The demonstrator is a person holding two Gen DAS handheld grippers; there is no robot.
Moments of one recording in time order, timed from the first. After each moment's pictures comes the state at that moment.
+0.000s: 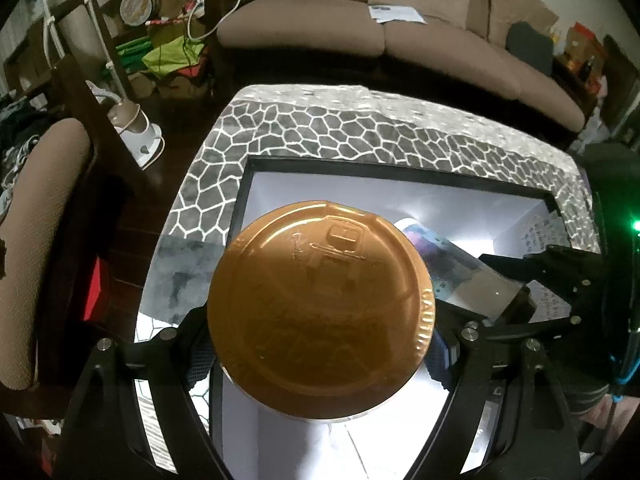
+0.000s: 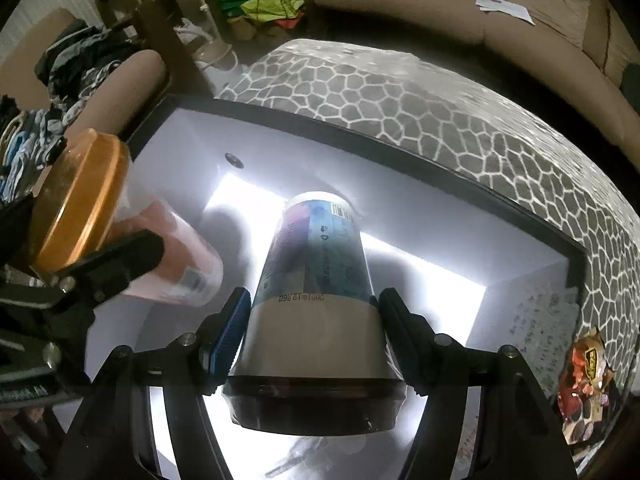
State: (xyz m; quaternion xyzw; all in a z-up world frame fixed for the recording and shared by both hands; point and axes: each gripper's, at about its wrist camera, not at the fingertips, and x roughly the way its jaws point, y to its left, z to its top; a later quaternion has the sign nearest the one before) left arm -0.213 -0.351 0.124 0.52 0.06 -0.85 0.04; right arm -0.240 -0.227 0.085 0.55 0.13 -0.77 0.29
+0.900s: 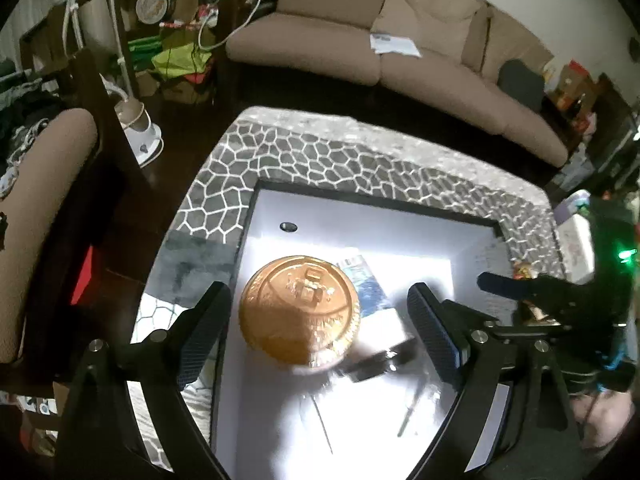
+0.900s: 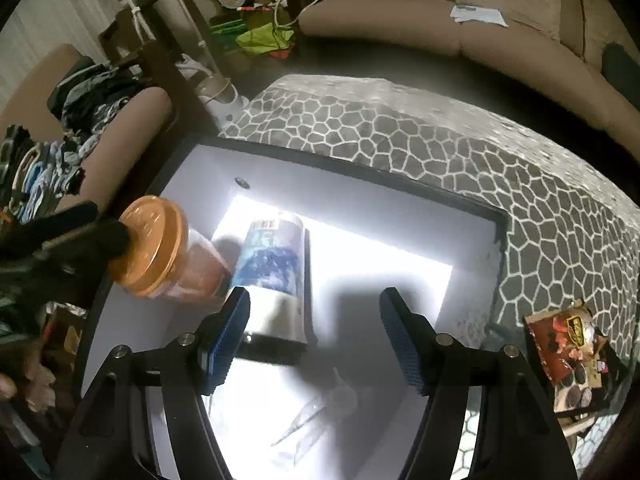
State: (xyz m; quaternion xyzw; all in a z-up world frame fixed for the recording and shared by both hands) left arm -0.170 -0.357 0.186 0.48 0.12 -0.87 0.03; right arm -0.213 -0.178 0.137 0.52 0.07 -0.80 0.29
